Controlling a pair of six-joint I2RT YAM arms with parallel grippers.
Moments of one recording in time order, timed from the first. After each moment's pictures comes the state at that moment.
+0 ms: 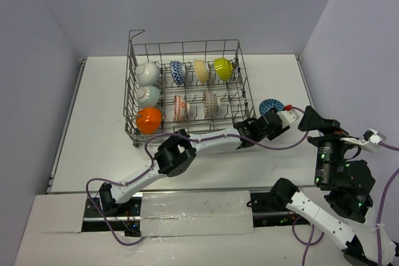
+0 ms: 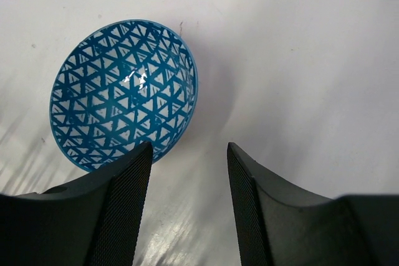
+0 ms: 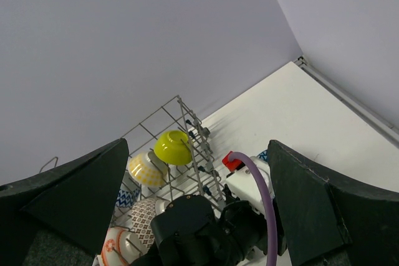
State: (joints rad) left arm -1.20 2.61 2.27 -0.07 -0.28 0.11; right arm 0.80 0.15 0.82 -0.36 1.08 0.33
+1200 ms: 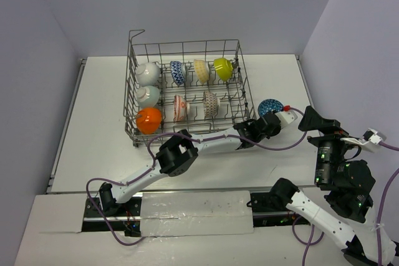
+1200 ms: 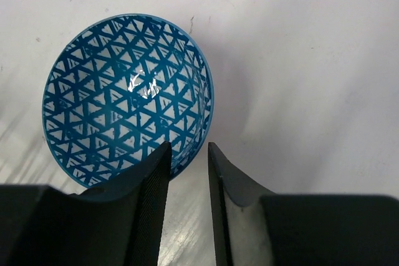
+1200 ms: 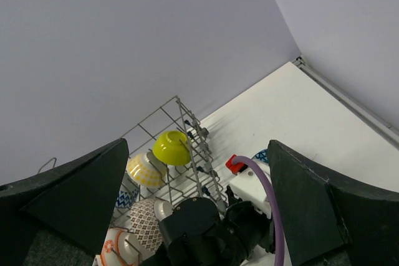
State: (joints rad) left arm -1.19 2.65 2.27 -0.03 -0.30 0.12; right arm 0.80 0.15 0.82 -0.36 1.09 0.32
